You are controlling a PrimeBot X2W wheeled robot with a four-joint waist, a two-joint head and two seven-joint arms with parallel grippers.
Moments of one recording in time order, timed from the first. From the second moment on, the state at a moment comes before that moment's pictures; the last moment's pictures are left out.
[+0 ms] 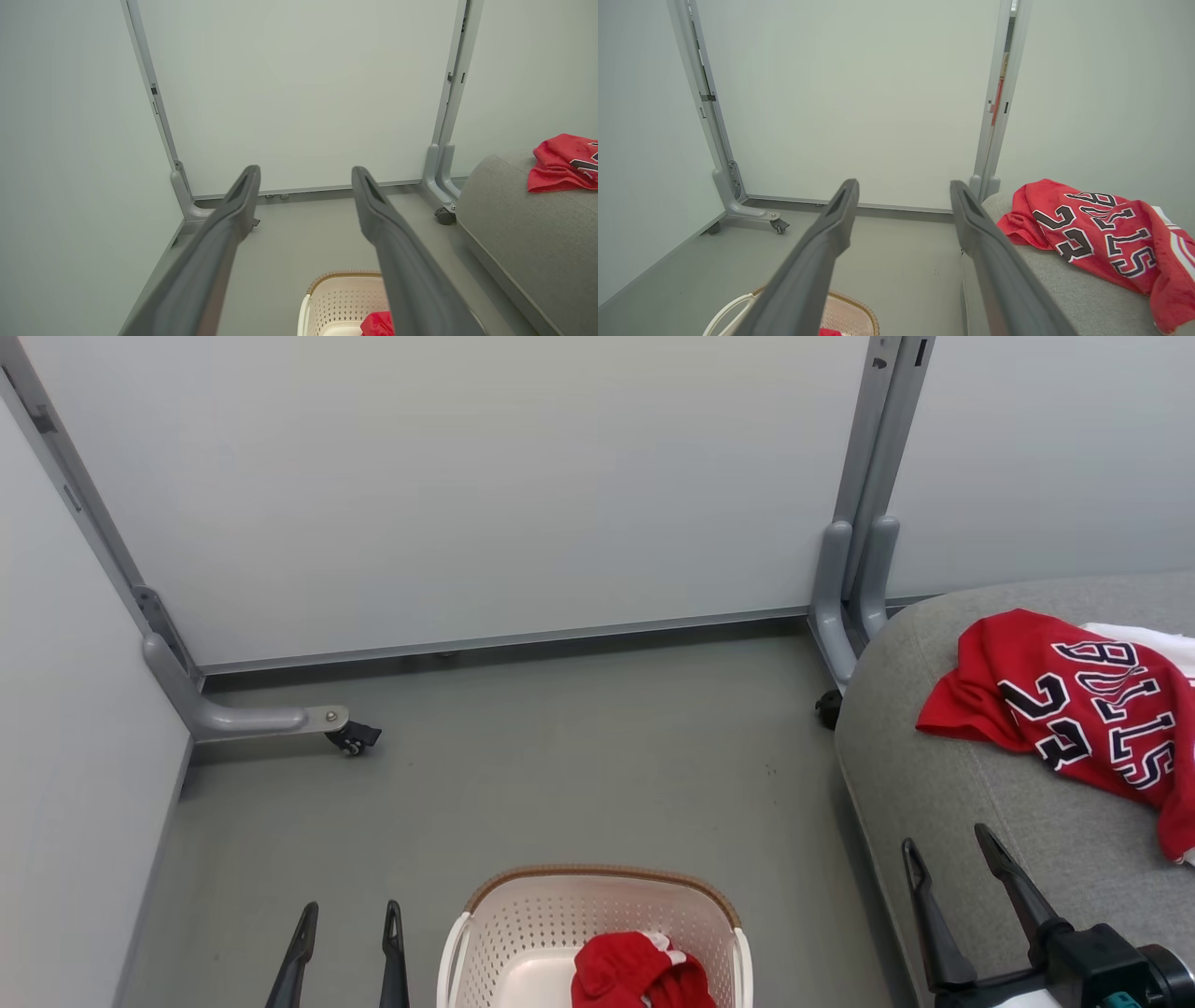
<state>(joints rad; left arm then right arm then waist) 0.29 0.05 -0.13 -0.03 -0.08 0.03 -0.26 0.20 -0.05 0.01 -0.06 0.07 0.13 -0.26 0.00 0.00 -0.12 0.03</state>
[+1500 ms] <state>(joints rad) 0.17 0.05 -0.22 0.19 -0.07 -0.05 -0.26 0.18 -0.05 -0.01 -0.06 0.06 0.13 -0.26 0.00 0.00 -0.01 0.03</state>
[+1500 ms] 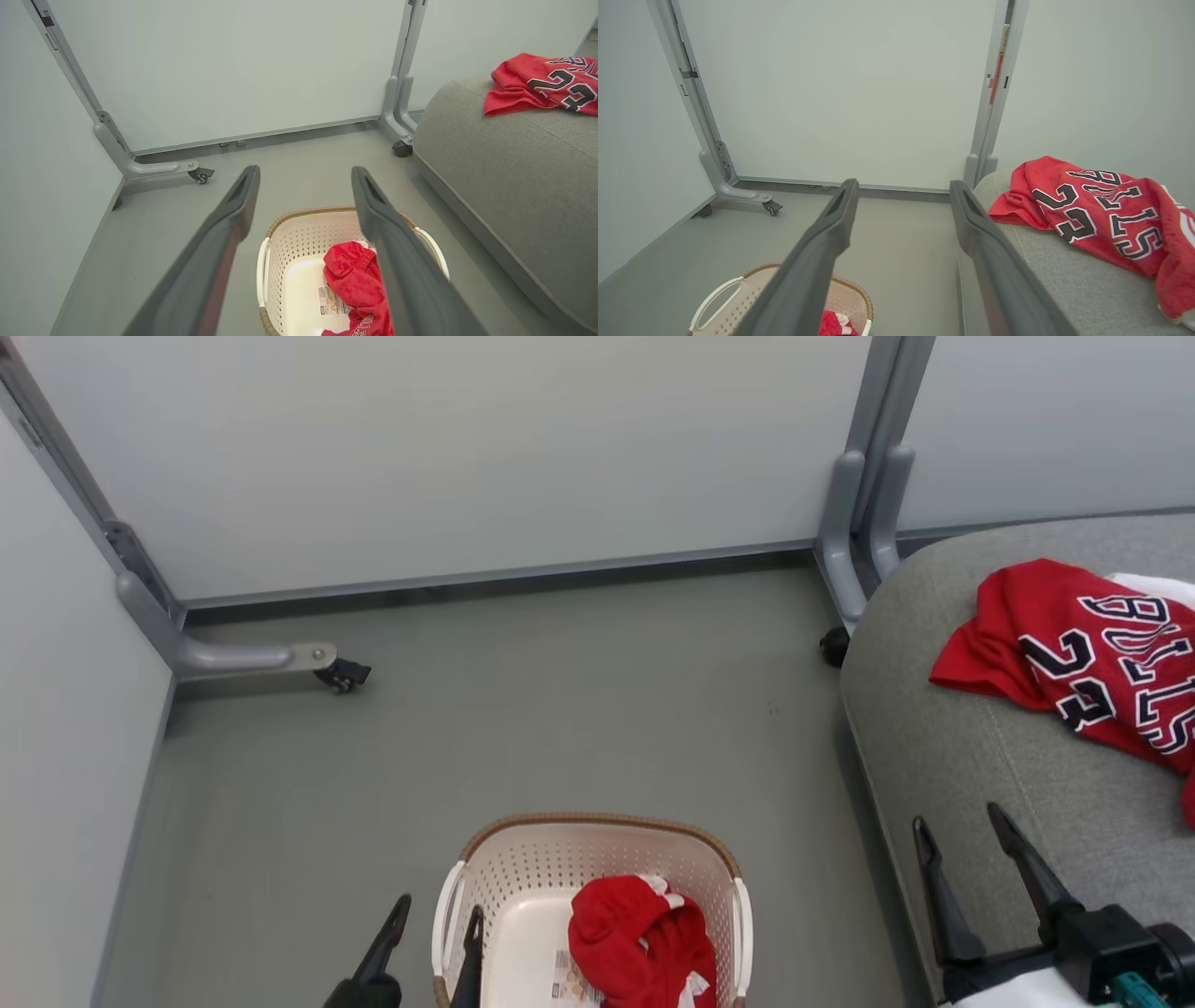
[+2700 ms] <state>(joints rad) -0.99 0.18 -1.13 0.96 0.14 -0.13 -0.26 -0.29 -0.07 -0.02 -0.19 0.01 0.13 -0.26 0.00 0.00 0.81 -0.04</state>
